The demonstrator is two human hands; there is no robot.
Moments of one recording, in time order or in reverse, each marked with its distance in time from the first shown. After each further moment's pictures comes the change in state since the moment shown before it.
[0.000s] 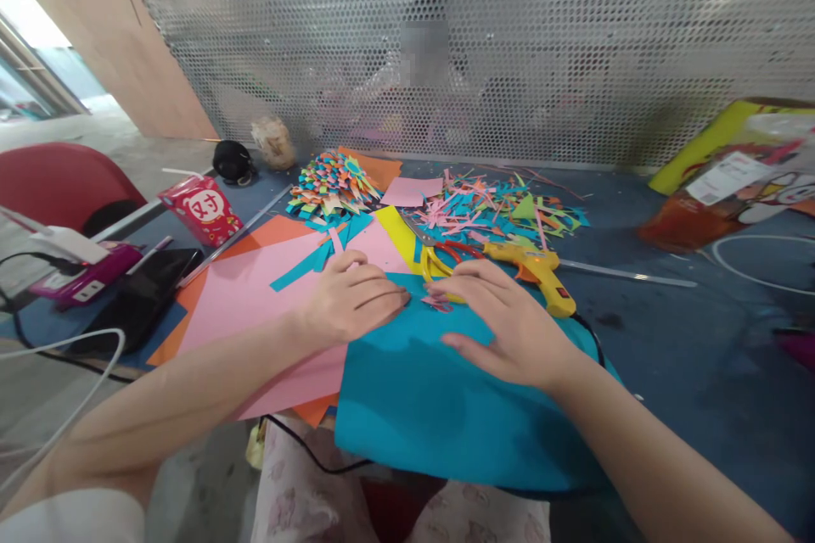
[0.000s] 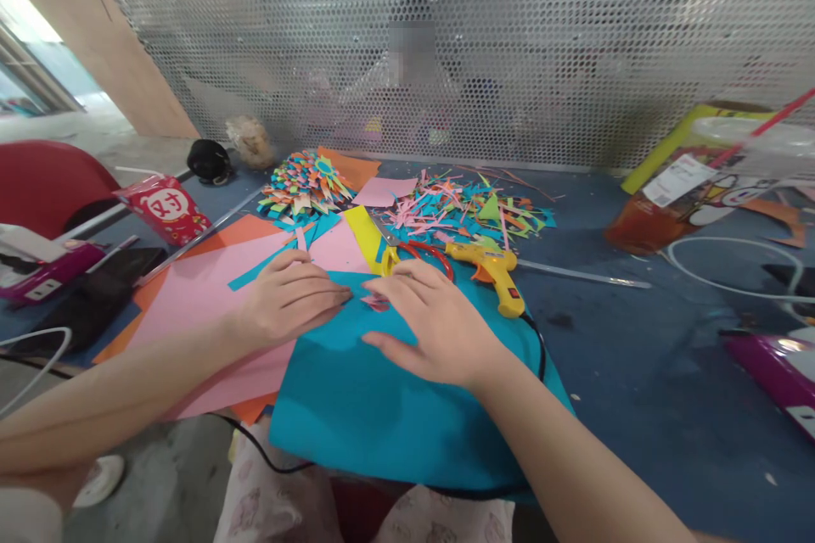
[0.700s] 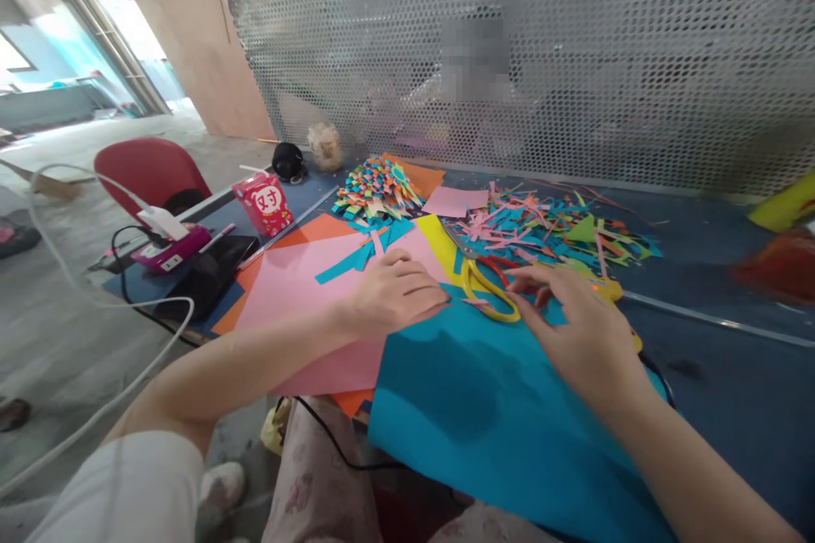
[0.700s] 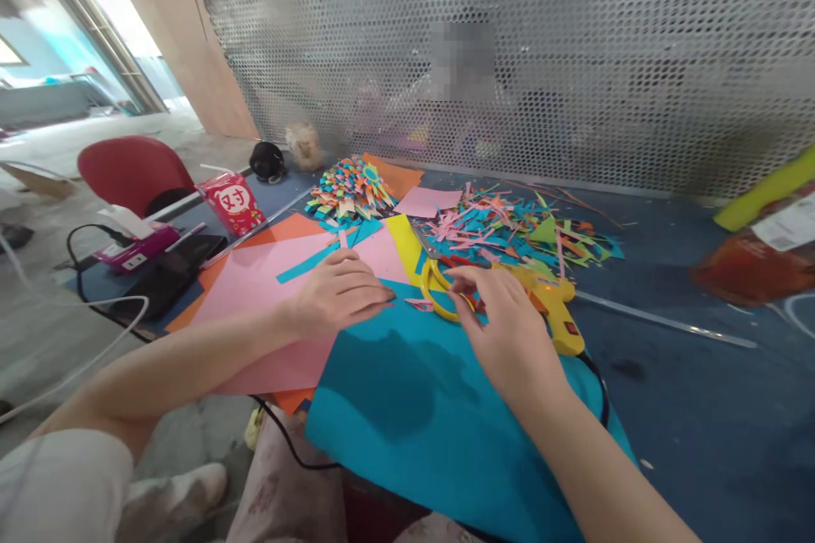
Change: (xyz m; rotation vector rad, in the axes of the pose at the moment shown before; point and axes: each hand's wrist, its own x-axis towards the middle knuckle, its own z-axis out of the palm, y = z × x) left_hand -0.006 -0.007 0.011 0.014 0.044 -0.067; right_hand 0.001 0.012 0.008 -0.118 0.189 0.416
